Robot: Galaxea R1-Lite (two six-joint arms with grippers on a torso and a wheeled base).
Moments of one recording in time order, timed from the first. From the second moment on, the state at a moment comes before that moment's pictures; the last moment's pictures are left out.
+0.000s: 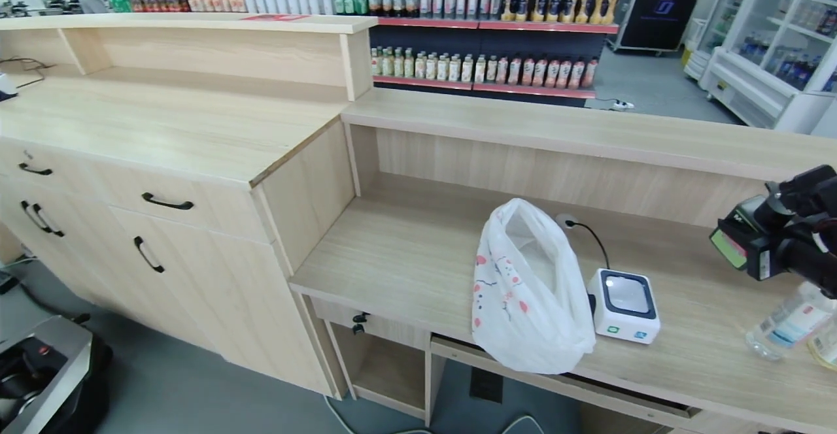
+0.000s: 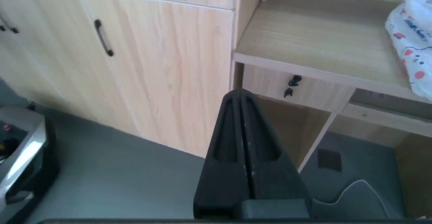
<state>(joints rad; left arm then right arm) 0.00 0.00 0.00 0.00 0.01 0.01 -0.27 1.64 -0.50 -1.03 0.29 -0.51</state>
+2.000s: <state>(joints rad) 0.00 0.00 0.00 0.00 0.01 0.01 -0.14 2.37 -0.96 -1.02 0.28 -0.32</state>
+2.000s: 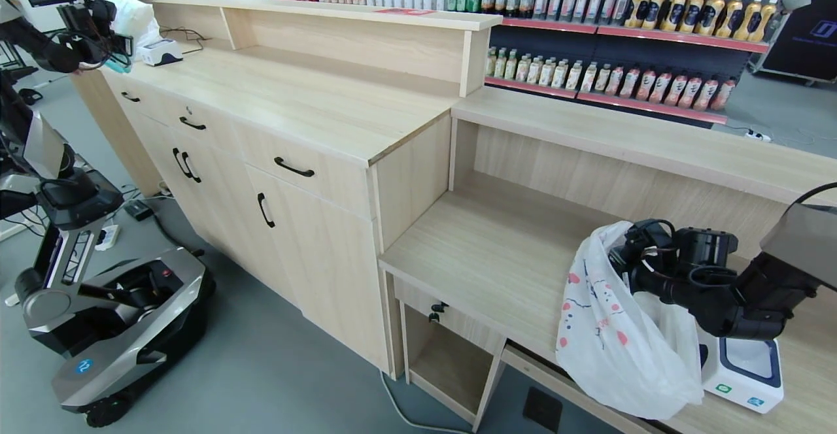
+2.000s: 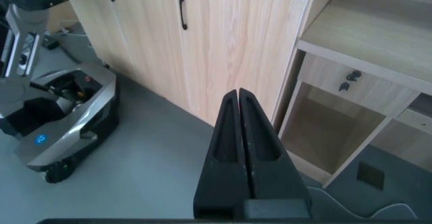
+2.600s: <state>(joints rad) 0.00 0.00 0.00 0.00 0.01 0.01 -0.15 2.41 -1.00 -1.02 0.27 -0.33</state>
